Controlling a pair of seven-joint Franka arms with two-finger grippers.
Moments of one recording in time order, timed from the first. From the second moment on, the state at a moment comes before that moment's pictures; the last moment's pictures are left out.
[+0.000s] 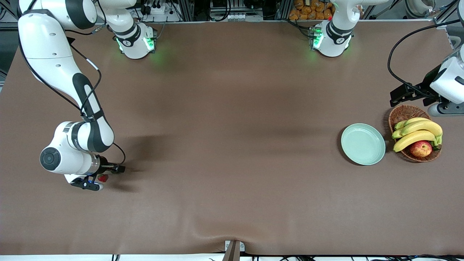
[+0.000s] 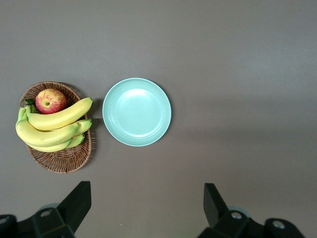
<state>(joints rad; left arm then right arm) -0.02 0.04 -0.05 -1.58 0.04 1.58 -0.07 0.02 0.74 -0.05 -1.61 0.11 2.23 0.11</state>
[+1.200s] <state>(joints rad) -0.02 0.04 -0.05 -1.58 0.04 1.58 -0.07 0.35 0.72 -0.02 -1.48 0.19 2.25 0.09</state>
